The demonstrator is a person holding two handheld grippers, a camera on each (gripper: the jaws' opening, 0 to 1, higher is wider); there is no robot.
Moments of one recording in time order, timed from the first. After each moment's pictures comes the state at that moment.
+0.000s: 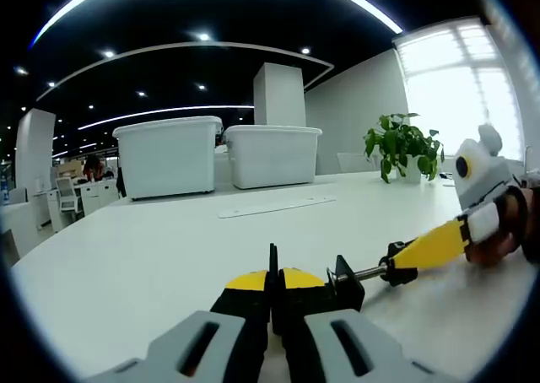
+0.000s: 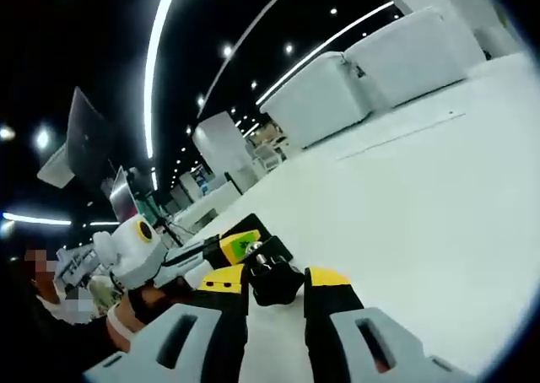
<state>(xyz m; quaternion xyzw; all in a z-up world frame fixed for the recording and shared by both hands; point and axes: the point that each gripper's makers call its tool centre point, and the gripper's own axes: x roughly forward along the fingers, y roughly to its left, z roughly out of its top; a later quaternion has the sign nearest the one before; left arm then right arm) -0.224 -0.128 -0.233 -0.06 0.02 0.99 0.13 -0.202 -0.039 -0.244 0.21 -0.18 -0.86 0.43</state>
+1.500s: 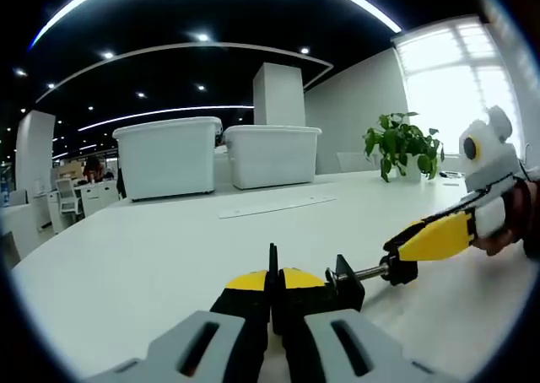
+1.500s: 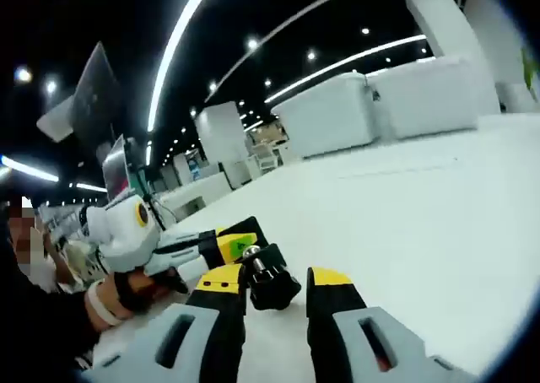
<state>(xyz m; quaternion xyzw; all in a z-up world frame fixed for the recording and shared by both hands) -0.223 -0.129 -0.234 -0.05 0.02 0.99 0.13 -0.209 -0.032 -0.235 0.20 -0.16 -0.87 0.42</state>
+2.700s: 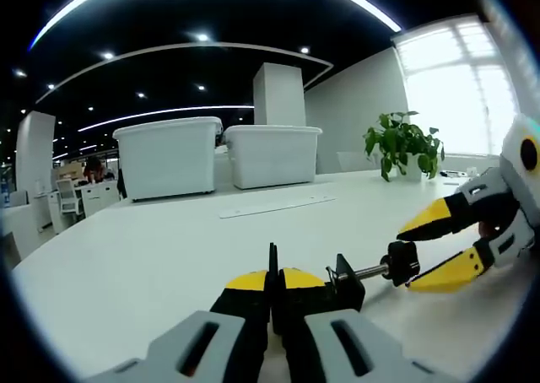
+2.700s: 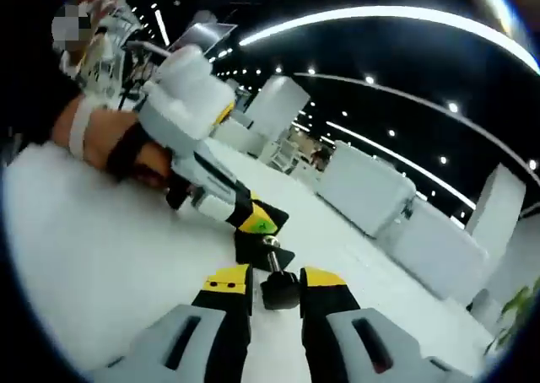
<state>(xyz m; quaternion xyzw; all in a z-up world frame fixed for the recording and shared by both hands) -0.221 -0.132 -0.234 -0.06 0.02 0.99 0.13 -0.173 -0.058 -0.215 0.01 0.19 -0.87 0.46</state>
